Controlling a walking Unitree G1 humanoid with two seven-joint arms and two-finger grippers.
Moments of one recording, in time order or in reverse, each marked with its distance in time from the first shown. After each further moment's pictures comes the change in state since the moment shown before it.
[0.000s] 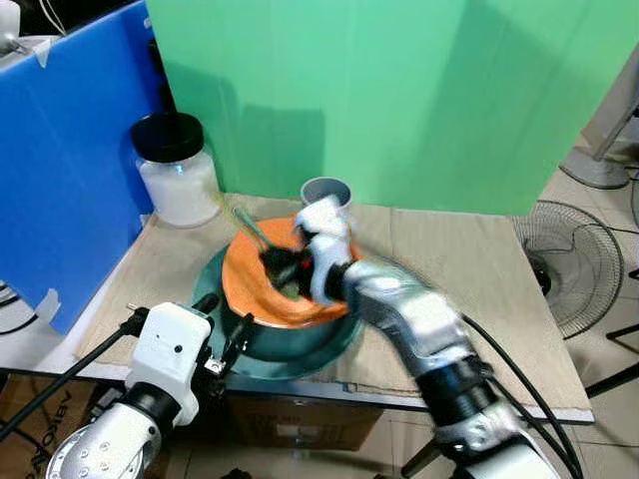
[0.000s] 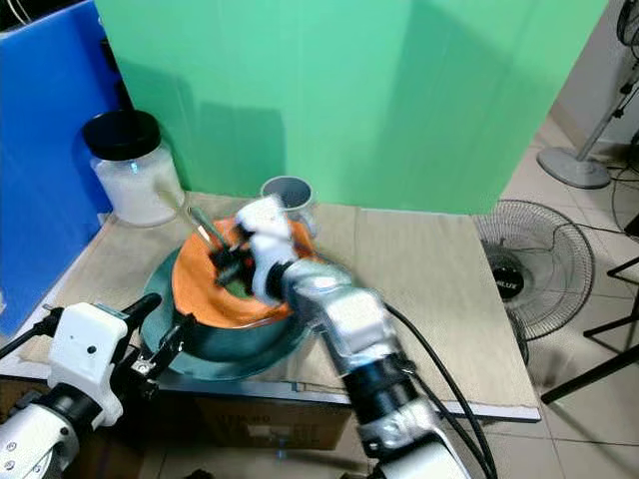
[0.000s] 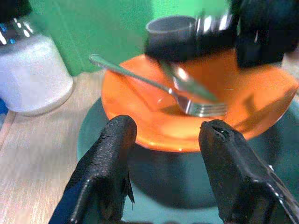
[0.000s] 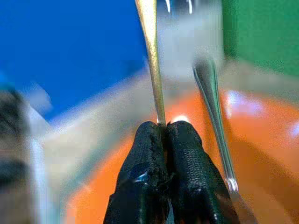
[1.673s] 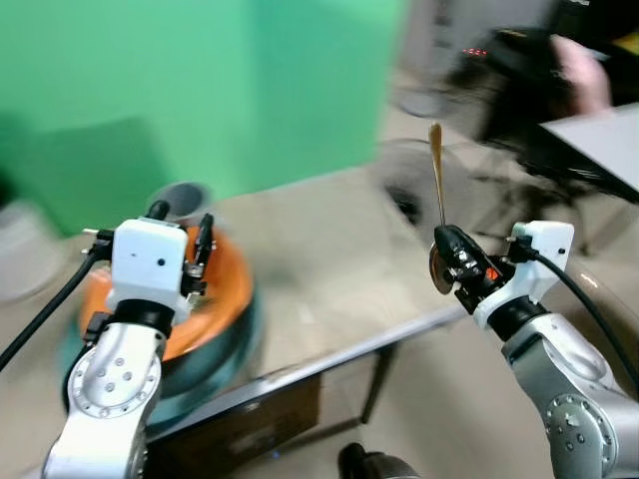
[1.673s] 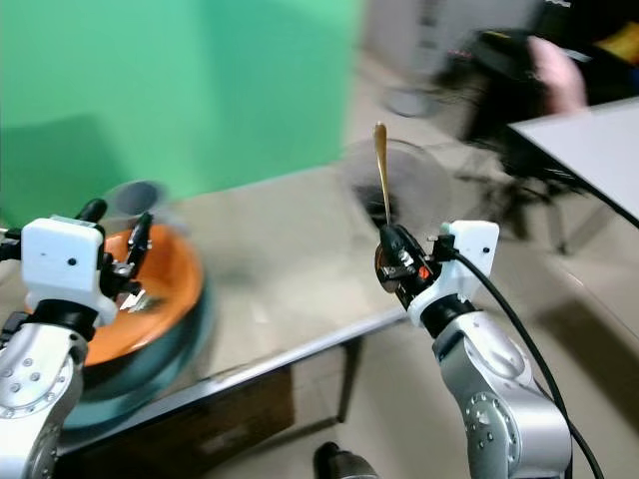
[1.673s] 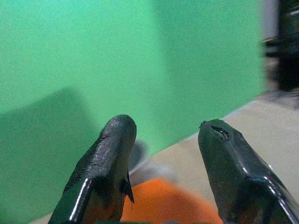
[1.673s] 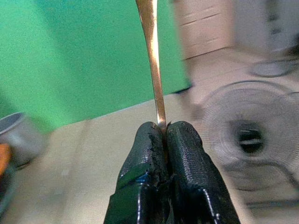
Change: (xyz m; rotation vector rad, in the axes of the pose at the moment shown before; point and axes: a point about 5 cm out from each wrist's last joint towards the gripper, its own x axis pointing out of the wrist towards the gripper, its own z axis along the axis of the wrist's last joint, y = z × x) left arm 0.042 0.036 0.044 0.096 -0.229 0.368; right arm -0.162 -0.037 -0.004 -0.009 -0.303 -0.630
